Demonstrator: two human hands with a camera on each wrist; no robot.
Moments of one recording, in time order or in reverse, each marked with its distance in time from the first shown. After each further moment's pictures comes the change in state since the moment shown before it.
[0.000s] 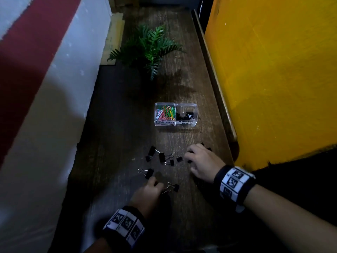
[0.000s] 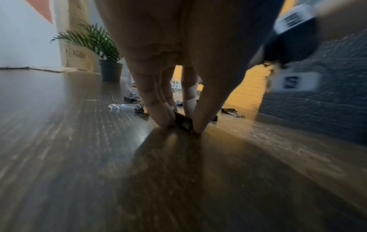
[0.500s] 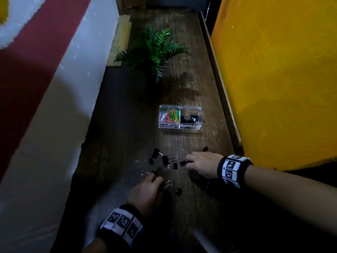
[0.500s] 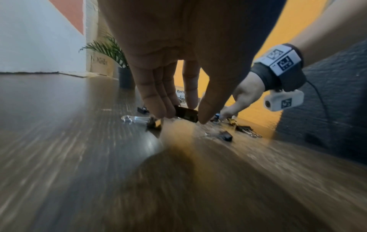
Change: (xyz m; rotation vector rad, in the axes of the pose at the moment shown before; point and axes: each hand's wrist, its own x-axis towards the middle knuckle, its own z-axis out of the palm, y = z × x) left_hand -0.003 -0.009 -0.013 -0.100 0.202 0.057; right_hand 0.032 0.022 -0.003 -0.309 -0.433 -0.339
